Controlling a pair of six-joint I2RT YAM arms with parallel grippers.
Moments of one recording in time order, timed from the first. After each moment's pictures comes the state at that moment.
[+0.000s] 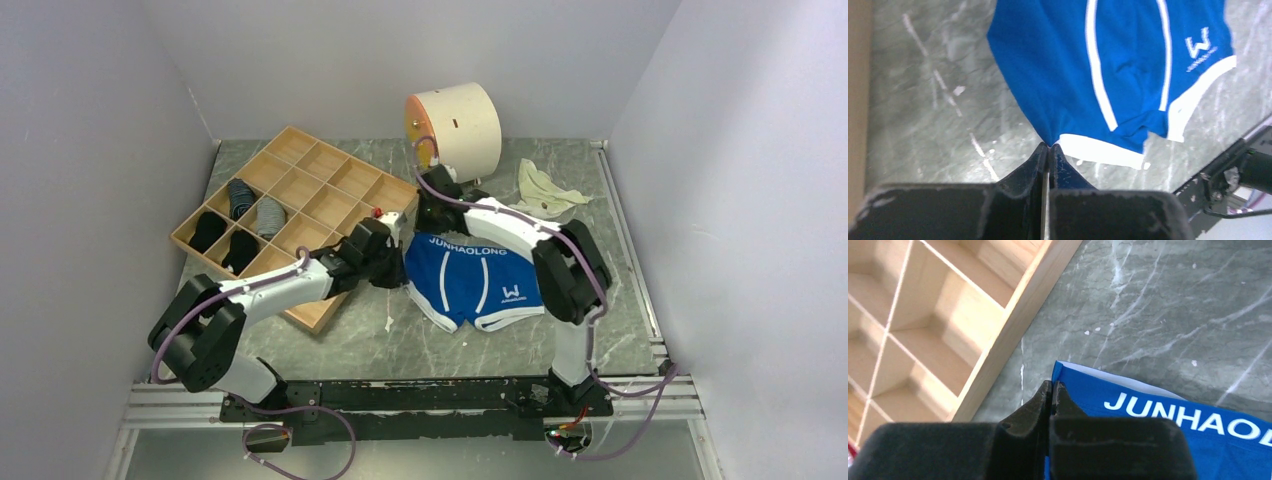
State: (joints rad) left arm -0.72 1.46 0.82 -0.12 0.10 -0.55; right arm 0.66 1.98 1.48 -0.40 0.11 0.67
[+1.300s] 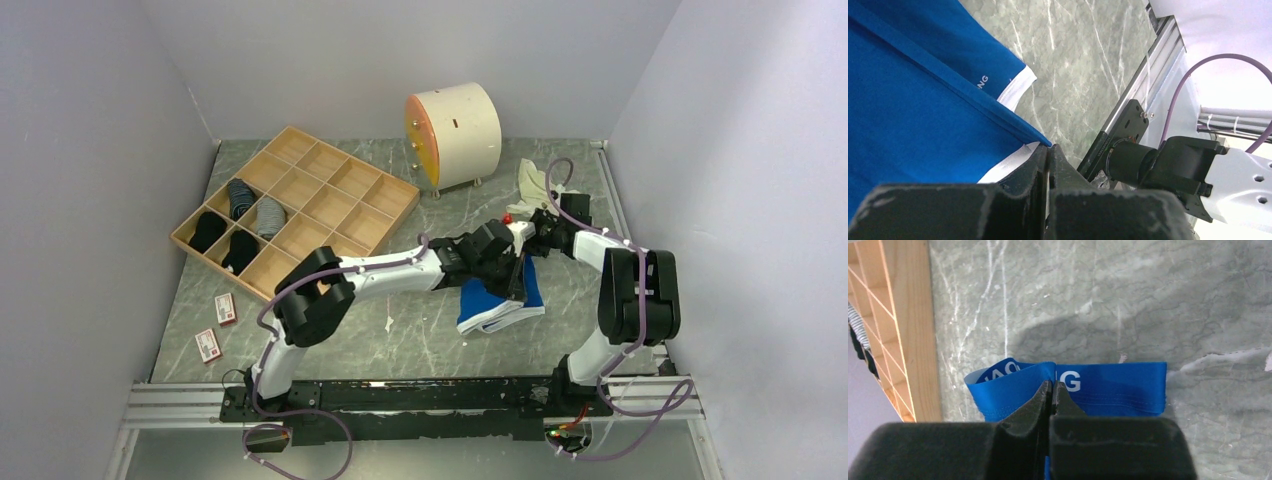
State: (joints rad) left arm -1.10 2.05 1.60 -0.17 0.27 -0.68; right arm -0.05 1.63 0.82 -0.06 -0.51 0.51
